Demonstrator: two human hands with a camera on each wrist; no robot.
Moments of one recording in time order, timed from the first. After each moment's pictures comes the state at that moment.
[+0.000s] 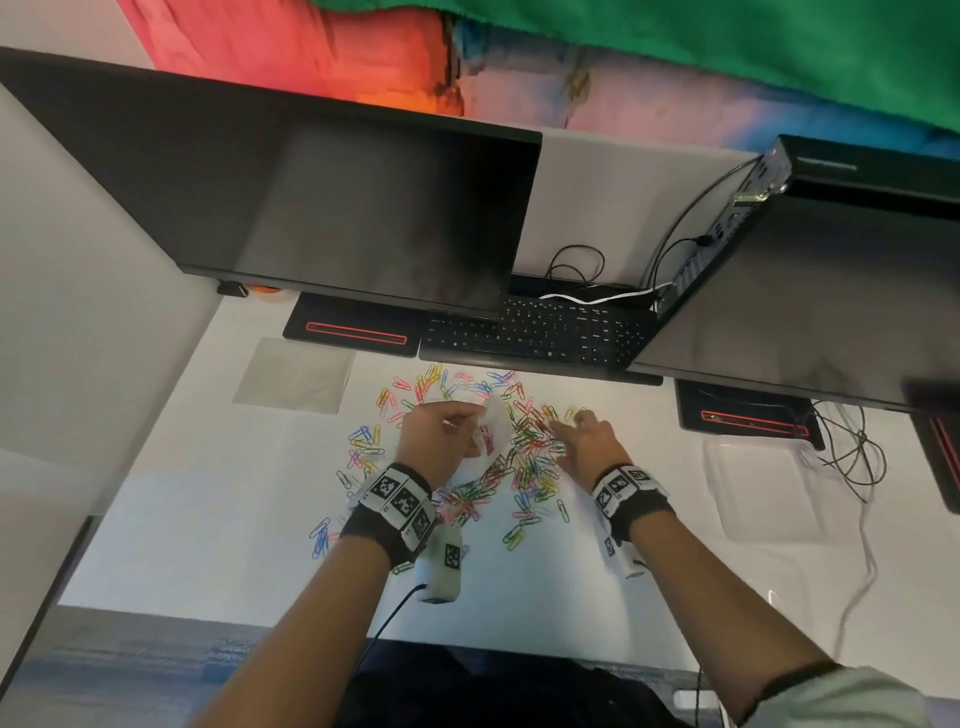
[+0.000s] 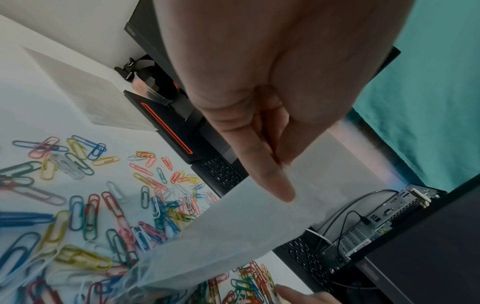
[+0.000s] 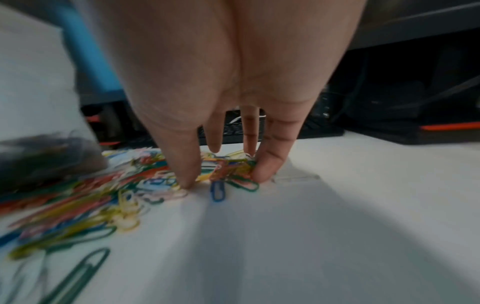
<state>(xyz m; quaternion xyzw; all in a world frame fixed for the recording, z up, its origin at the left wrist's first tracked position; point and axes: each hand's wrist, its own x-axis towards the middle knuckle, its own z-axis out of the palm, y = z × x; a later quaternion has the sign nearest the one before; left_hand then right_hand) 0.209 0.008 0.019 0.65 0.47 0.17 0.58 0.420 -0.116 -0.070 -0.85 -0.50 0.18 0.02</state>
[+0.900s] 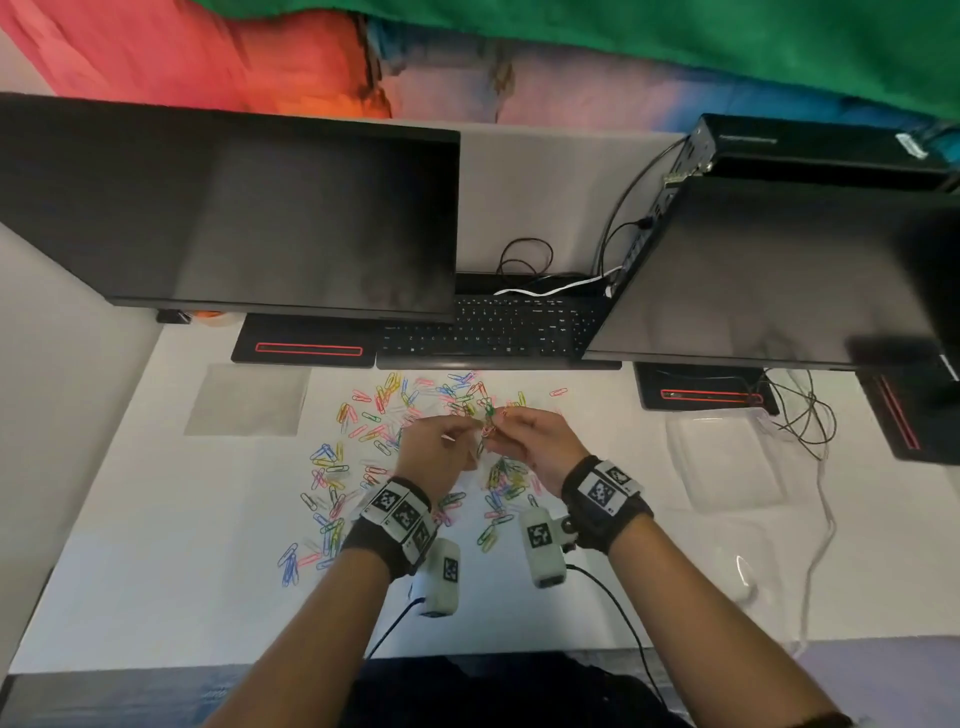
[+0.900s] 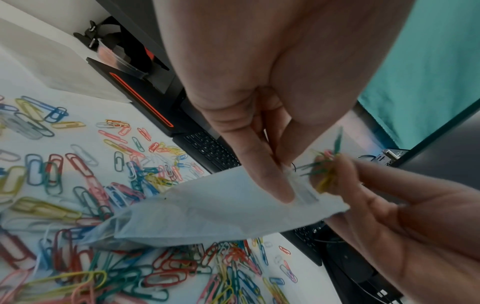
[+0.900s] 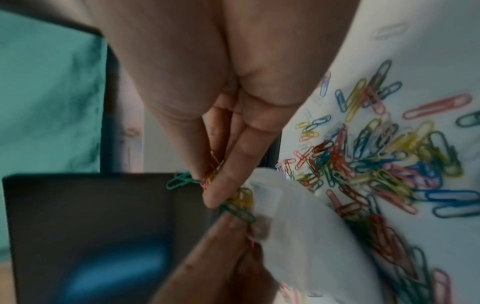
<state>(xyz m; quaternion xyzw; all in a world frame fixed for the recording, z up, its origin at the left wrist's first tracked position) 0.241 -0.013 0.006 0.70 0.43 0.11 0.56 0.376 -0.109 0.008 -0.58 -0.09 0.54 0.60</state>
